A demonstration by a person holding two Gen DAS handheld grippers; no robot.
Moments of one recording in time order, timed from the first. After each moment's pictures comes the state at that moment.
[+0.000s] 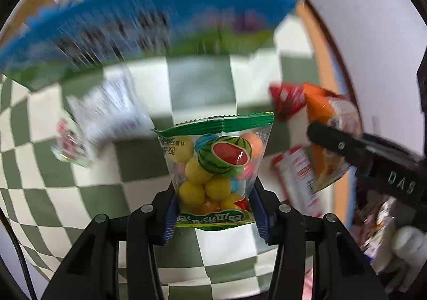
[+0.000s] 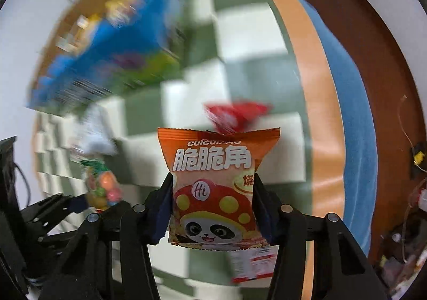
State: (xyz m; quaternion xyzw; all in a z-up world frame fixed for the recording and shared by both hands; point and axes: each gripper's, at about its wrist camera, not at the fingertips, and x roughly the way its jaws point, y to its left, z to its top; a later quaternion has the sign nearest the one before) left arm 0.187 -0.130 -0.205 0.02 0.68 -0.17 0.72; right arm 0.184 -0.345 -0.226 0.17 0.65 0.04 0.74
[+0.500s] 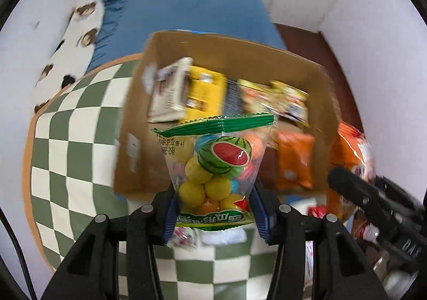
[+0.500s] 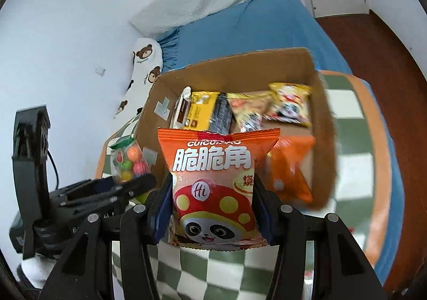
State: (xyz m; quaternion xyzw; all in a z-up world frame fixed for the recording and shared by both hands) left arm 0.348 -0.010 -0.115 -0.02 0.62 -0.07 0.78; right arm 0.323 -0.234 -0.099 0.19 0.55 0.14 0.80
